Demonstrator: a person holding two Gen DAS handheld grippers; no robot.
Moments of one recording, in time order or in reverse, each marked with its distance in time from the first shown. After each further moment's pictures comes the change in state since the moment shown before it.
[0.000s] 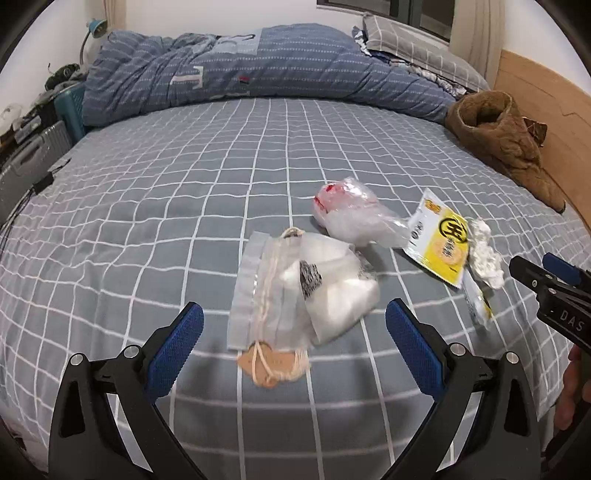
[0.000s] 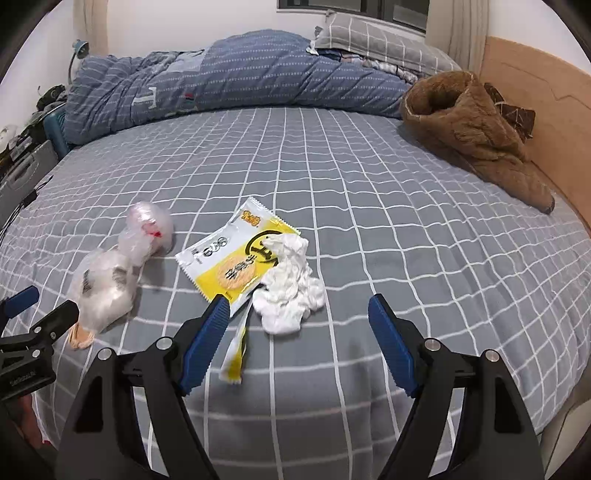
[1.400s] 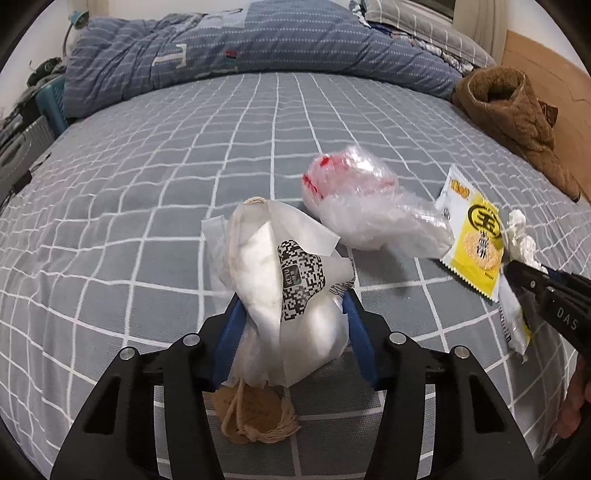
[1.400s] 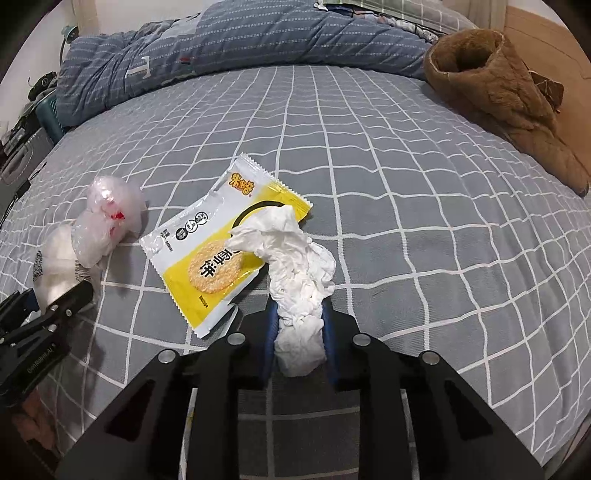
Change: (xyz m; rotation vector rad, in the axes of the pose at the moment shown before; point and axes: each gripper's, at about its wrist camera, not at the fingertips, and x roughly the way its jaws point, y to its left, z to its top) left arm 0.063 -0.011 0.009 0.025 0.067 0.003; right arm 0.067 -0.001 0.001 0.003 0.130 0.047
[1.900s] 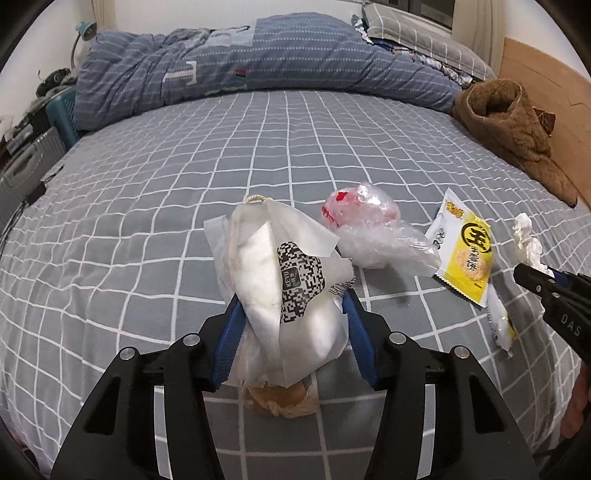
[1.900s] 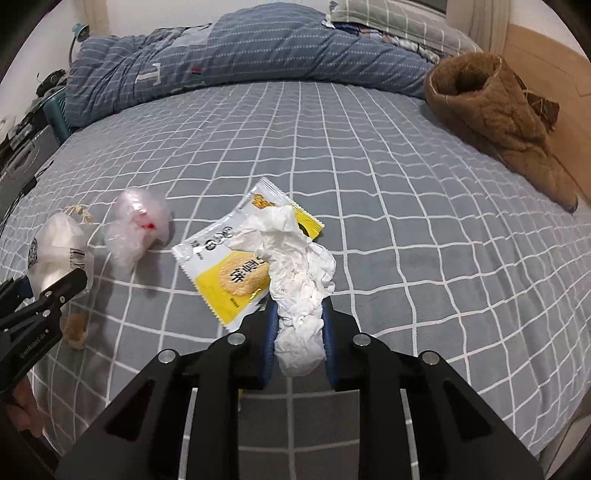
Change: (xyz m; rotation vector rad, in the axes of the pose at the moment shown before) left arm -0.034 0.012 0.006 0.012 -0.040 0.013; right arm -0.037 0.018 0.002 -0.036 -0.047 -0.022
